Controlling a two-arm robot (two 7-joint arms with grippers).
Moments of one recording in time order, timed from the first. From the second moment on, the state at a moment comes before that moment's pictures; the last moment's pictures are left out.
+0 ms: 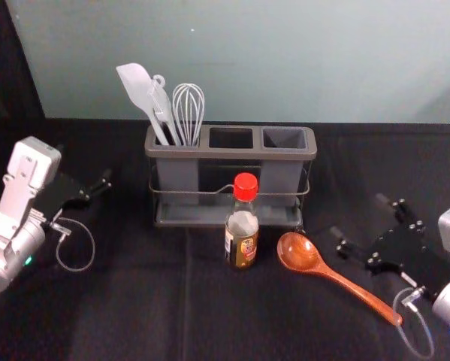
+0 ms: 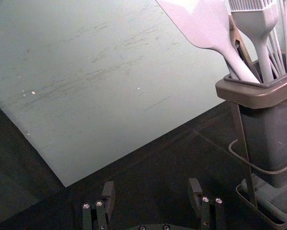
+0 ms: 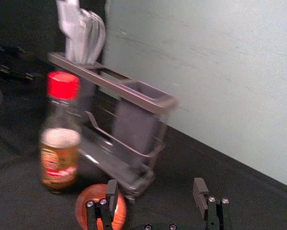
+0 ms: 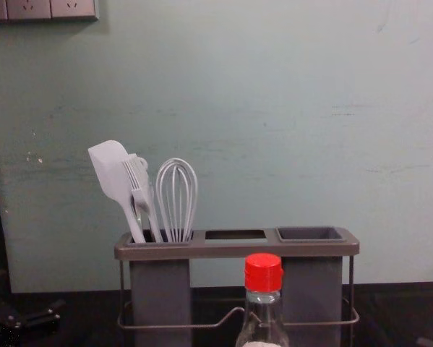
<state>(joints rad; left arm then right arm) -0.20 0.60 0.45 -1.41 -0.25 -0.12 0.03 -0.09 0.74 -0.37 -1.75 0.30 -0.14 0.09</state>
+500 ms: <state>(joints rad) -0.20 0.60 0.45 -1.41 -0.25 -0.12 0.03 -0.02 0.63 -0.44 -1.75 0.35 -0.14 0.26</state>
